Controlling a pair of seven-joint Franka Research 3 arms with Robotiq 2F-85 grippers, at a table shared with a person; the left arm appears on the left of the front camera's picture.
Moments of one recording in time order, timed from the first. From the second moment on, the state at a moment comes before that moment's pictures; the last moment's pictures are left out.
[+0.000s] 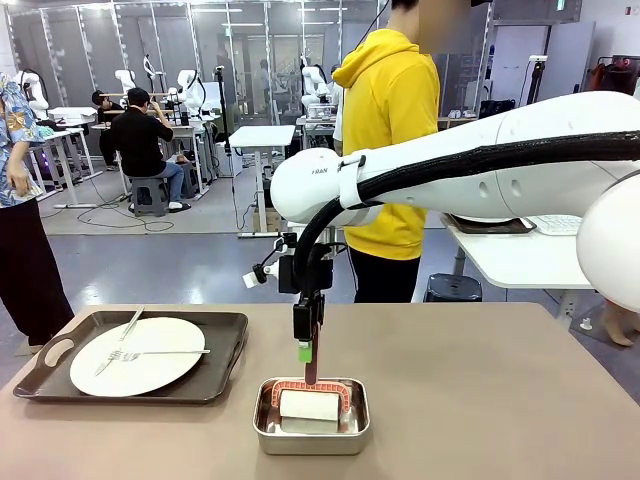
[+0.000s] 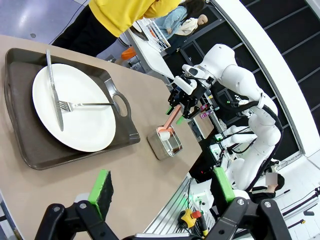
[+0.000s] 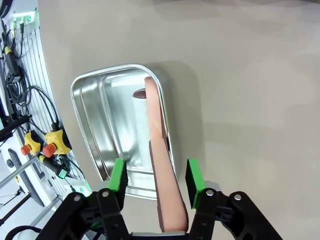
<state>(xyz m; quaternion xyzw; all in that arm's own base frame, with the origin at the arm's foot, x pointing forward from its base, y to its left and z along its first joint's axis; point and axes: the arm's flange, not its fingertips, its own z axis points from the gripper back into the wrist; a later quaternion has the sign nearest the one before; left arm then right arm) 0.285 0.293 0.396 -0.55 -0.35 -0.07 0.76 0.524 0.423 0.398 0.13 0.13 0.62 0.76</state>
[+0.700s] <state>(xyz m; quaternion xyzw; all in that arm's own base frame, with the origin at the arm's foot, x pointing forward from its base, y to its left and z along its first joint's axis) 0.285 0.293 0.396 -0.55 -0.35 -0.07 0.76 0.524 0.418 0.398 0.13 0.13 0.62 0.77</state>
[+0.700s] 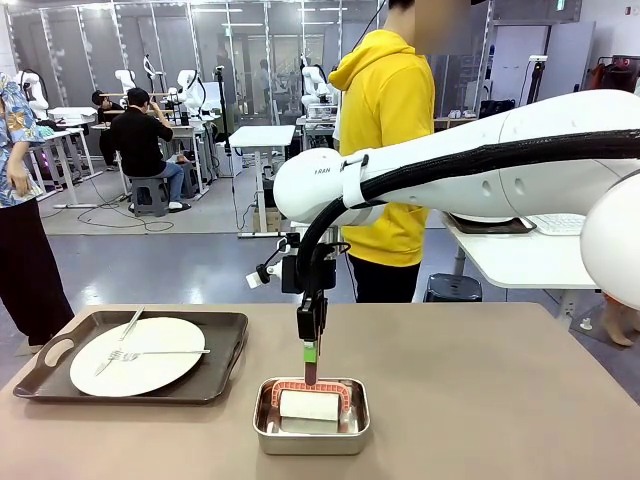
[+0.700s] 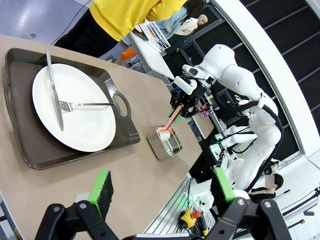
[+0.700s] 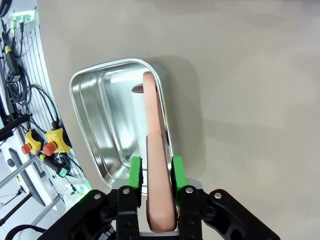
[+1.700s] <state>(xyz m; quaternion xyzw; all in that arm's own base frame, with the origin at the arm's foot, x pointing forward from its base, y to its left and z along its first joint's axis) 0.285 0.293 0.396 -0.55 -0.35 -0.07 0.76 0.513 0.418 0.422 0.12 0.12 0.62 0.76</state>
